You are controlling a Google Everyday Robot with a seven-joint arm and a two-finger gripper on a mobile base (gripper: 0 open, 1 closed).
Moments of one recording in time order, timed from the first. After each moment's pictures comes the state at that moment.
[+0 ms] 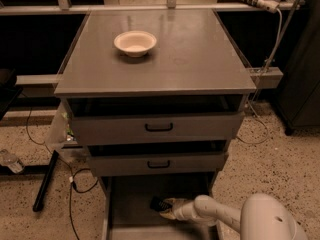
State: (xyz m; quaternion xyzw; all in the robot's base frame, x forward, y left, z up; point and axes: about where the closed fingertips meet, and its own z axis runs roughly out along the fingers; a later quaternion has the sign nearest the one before) arm 0.558 -0.045 0.105 -0.51 0.76 0.21 0.35
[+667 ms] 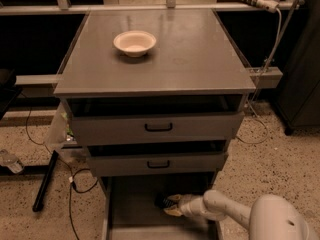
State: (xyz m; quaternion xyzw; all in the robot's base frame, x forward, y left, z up) arm 0.559 -0.066 0.140 -0.50 0.75 0.25 0.35
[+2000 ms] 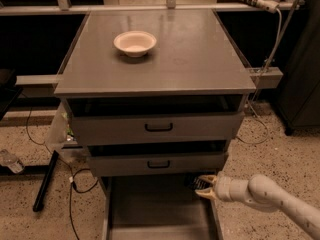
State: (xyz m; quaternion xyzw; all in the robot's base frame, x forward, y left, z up) arm 0.556 -0.194 0.352 -0.53 0.72 0.17 0.42
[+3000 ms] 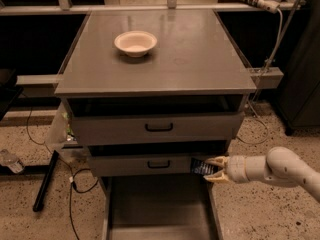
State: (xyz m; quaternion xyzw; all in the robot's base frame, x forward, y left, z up) arm 0.555 -0.212 0.486 -0.59 0.67 0.18 0.41
